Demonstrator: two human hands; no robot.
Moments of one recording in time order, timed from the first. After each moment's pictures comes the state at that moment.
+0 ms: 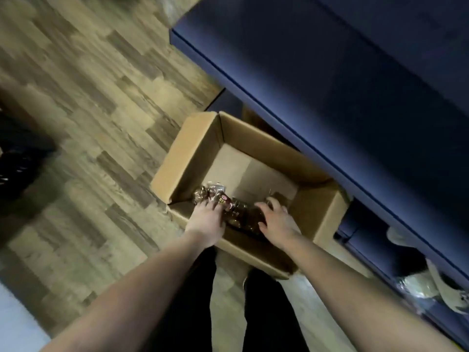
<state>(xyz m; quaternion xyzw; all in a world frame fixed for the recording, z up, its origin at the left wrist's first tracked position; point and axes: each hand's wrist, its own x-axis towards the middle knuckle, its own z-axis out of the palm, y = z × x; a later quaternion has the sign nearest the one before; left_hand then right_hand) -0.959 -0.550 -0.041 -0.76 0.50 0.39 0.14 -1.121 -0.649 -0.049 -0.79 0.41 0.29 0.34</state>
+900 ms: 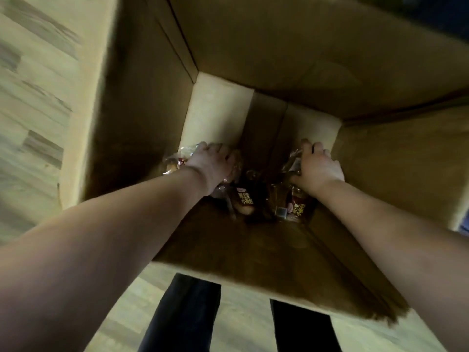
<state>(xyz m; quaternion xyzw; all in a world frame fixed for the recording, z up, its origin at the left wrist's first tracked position) -0.927 -0.620 -0.258 -0.51 0.72 0.24 0.39 -1.137 -0.687 -0.281 -0.74 0.55 0.32 0.24</state>
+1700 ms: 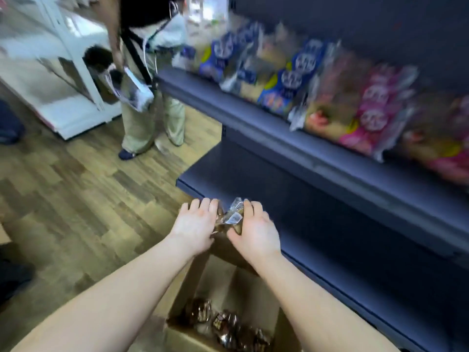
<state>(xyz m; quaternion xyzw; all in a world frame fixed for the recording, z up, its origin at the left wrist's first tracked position) -0.867 -0.661 0.180 -0.76 0.65 0.04 0.10 -1.004 -0.711 0.184 -0.86 0.49 -0.02 0.16</state>
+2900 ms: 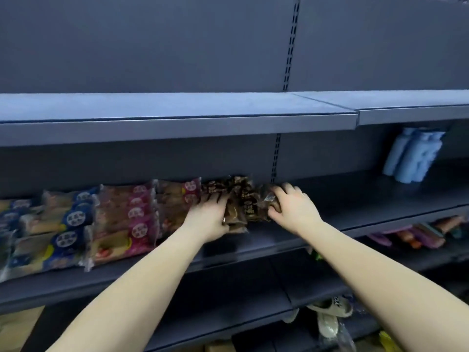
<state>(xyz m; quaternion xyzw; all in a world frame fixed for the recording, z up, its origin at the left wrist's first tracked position) -1.182 -0.791 0.451 -0.44 0.89 -0.02 -0.11 -1.385 -0.715 0.464 -0.64 0.75 -0.12 -0.11</state>
